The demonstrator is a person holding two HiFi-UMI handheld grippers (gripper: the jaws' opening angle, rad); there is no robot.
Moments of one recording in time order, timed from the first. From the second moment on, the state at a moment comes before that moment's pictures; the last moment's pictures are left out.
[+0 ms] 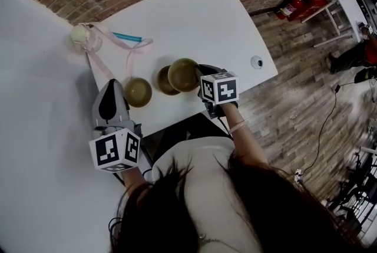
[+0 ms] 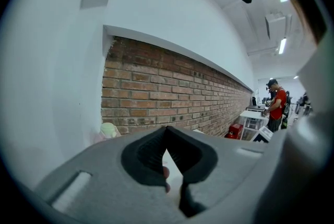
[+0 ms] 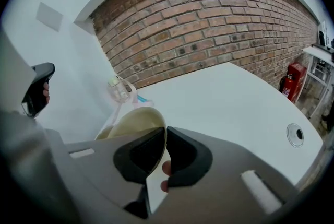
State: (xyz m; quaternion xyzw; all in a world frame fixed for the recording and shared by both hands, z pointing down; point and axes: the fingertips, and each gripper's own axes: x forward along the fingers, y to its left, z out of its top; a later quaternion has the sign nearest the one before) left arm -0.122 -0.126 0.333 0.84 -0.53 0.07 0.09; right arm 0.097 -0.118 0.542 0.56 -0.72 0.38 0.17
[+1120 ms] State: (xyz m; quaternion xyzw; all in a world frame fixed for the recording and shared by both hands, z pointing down) left arm -0.188 -0.102 0.334 0.81 -0.58 0.06 0.09; right arm 0.023 -0.122 0.543 0.51 -0.75 0.38 0.18
